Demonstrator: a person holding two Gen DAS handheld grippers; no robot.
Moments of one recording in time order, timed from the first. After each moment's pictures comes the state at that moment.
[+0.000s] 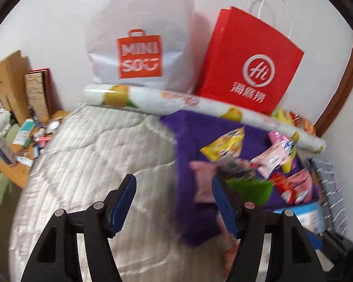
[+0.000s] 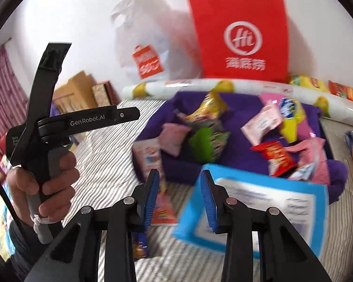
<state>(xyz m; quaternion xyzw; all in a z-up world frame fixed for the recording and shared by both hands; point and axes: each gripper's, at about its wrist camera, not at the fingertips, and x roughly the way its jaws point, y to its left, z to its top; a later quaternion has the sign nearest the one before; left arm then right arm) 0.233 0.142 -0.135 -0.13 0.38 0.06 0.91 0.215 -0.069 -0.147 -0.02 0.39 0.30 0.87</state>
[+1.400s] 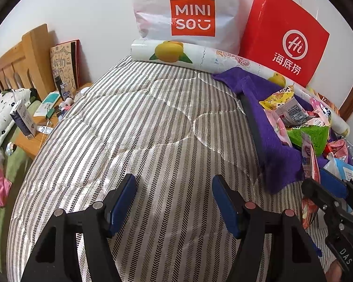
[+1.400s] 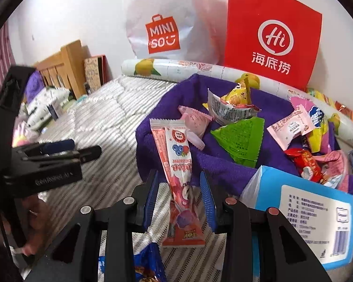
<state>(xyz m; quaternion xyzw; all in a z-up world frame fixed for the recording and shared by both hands) 0.185 0.184 -0.208 -0.12 0.41 0.12 0.90 0.211 0.002 -0.187 -0.10 0.37 0.27 0.88</state>
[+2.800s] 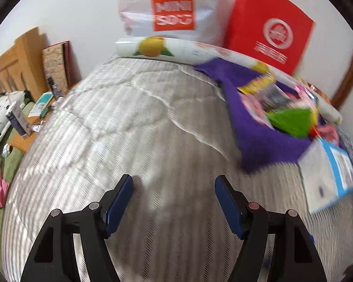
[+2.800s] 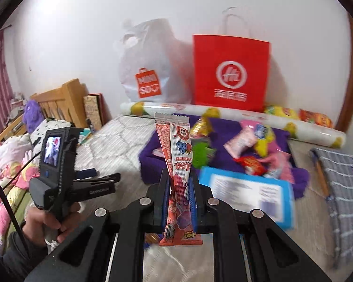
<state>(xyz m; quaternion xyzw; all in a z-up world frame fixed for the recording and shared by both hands) 0.172 0.153 -0.204 -0.11 0.42 0.08 0.90 0.137 -0.077 -0.099 -0.05 0.31 0.23 0.92</state>
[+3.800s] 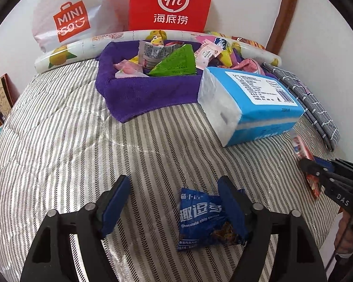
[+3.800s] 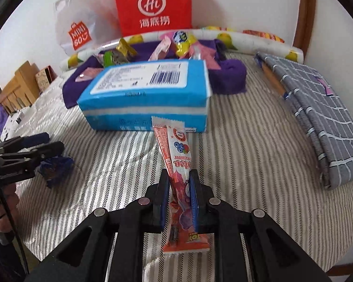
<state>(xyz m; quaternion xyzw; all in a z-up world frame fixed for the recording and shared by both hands) 0.138 0.051 -0.203 -0.02 0.44 -0.08 0.89 0.125 -0.186 -0.205 -0.02 0.45 0.11 0.89</state>
